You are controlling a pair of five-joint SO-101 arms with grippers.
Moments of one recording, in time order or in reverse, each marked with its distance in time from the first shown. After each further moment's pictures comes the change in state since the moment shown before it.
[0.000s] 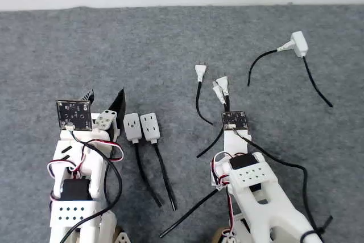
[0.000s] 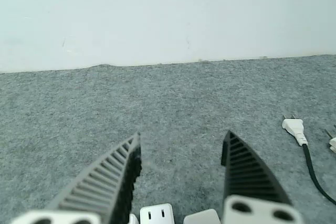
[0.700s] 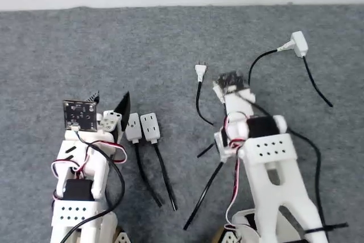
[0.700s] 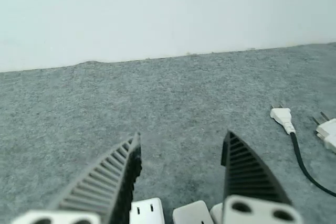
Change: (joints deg) left arm 2.3 0.0 1.1 0.0 -0.7; right arm 8.4 1.2 -33.3 24.6 22.9
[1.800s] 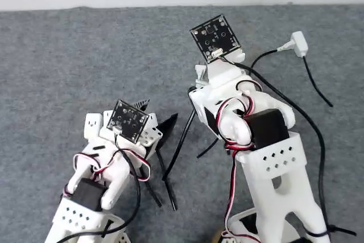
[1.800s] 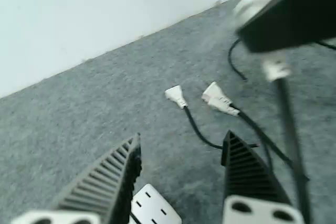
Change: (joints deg) left arm 21.8 0.0 -12.1 17.4 -6.5; right arm -11.4 0.0 -29.7 -2.4 0.7
